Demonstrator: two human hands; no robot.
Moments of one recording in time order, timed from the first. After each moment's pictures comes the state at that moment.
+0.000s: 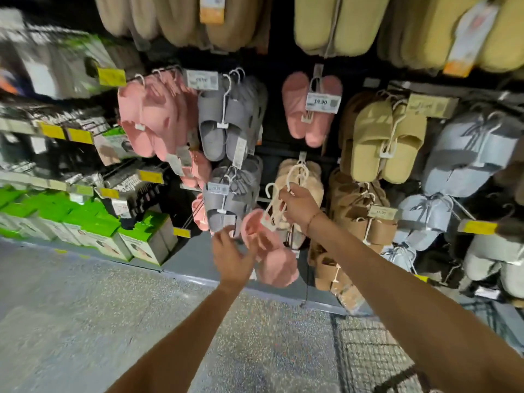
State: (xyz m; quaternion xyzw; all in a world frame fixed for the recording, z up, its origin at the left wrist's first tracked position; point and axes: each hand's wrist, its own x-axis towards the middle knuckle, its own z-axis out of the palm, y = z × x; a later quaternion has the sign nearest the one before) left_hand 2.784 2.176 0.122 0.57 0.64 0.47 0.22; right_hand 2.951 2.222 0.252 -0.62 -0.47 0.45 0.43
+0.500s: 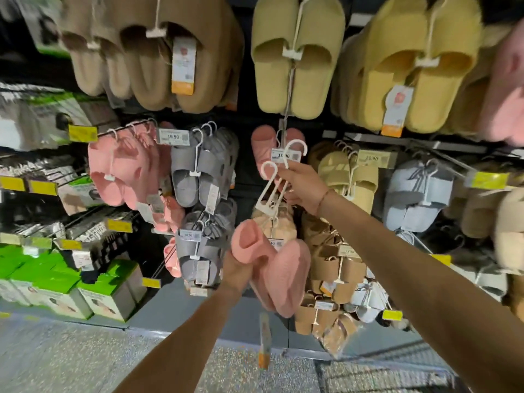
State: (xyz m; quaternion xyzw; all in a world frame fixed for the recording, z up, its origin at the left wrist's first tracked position) left_hand 2.854 2.232 0.188 0.45 0.48 0.48 0.58; right_hand 3.010 2.240 0.407 -0.54 -0.51 0.44 0.50
